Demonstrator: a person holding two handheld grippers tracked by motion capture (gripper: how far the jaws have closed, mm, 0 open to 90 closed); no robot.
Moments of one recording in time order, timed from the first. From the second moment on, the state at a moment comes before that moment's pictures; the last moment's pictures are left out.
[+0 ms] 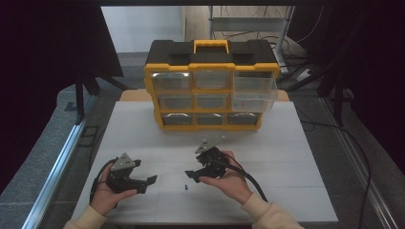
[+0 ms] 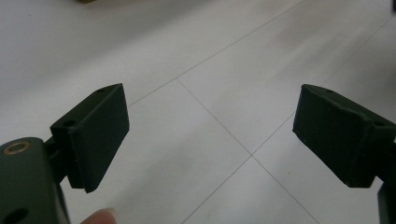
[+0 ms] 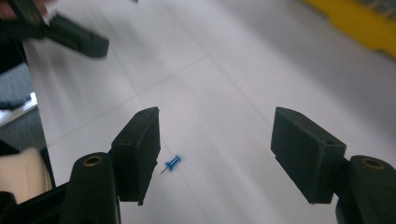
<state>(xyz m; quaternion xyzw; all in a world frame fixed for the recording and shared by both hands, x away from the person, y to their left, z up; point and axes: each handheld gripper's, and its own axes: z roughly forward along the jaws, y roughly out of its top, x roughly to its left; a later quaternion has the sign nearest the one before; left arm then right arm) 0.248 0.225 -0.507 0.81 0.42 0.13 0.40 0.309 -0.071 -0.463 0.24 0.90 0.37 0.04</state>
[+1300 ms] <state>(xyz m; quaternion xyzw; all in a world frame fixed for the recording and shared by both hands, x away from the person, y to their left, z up) 0.248 0.226 -0.508 0.81 0.42 0.13 0.40 0.285 -0.026 -0.515 0.21 0.95 0.23 0.06</state>
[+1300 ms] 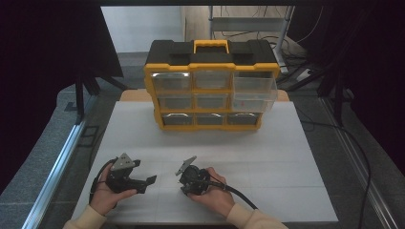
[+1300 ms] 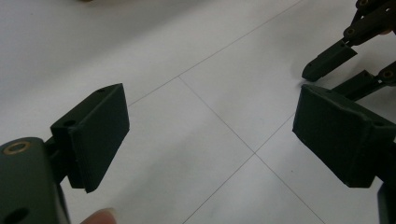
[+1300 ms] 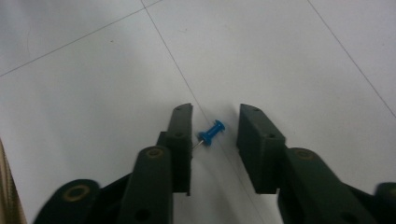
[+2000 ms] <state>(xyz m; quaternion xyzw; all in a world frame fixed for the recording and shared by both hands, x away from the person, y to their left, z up) 0.248 0.227 -0.508 0.81 0.42 0.13 0.39 0.296 -0.035 -0.508 0.22 0.94 0.26 0.01</state>
